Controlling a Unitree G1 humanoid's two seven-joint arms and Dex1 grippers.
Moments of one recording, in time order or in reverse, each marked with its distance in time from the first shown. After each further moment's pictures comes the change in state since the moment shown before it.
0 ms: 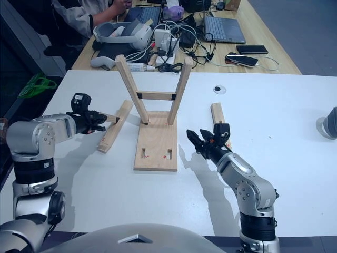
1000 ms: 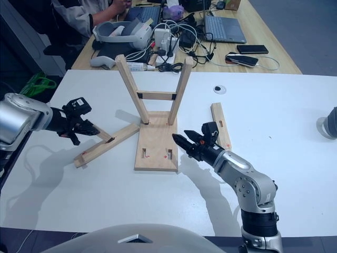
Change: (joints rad) left arm -0.155 0.554 -0.517 0.024 -0.001 -0.205 -0.693; right arm -0.050 -0.044 0.047 -0.024 0.033 0.077 0.197
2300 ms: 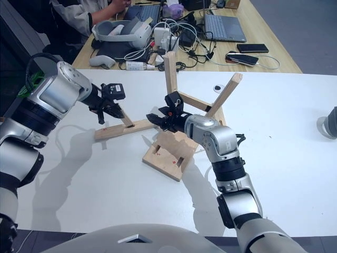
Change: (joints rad) left arm -0.390 -0.344 -0.277 0.599 0.347 -0.469 -0.252; right arm -0.496 0.117 0.225 0.418 -0.275 0.008 0.064
